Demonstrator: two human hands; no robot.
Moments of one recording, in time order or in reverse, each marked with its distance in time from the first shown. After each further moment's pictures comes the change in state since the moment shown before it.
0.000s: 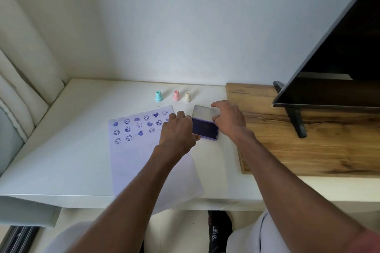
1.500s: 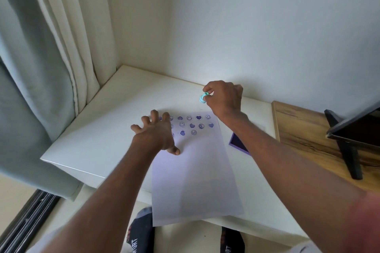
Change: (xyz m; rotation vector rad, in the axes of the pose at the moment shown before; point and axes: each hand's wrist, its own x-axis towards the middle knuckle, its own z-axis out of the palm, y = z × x) left_hand -0.038 -0.149 -0.048 -0.009 -0.301 -0.452; right_hand 0.046 -0.172 0.026 0.043 0.122 -0.273
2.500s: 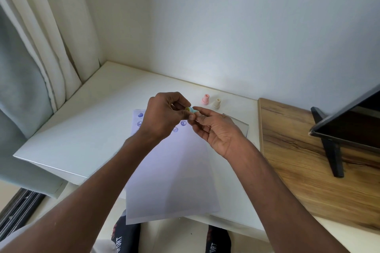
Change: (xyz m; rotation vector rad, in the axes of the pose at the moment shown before) left_hand -0.012 0.065 -0.009 -0.951 0.460 0.405; right_hand -0.091 0.029 -0.043 1.533 -0.431 0.700
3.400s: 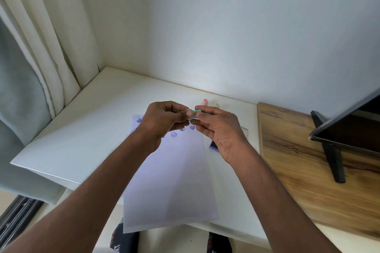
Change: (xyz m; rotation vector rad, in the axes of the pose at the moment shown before) left_hand 0.007 0.000 0.000 -0.506 -0.098 -0.381; right_hand -0.006 -0.011 -0.001 -0.167 0.084 -0.214
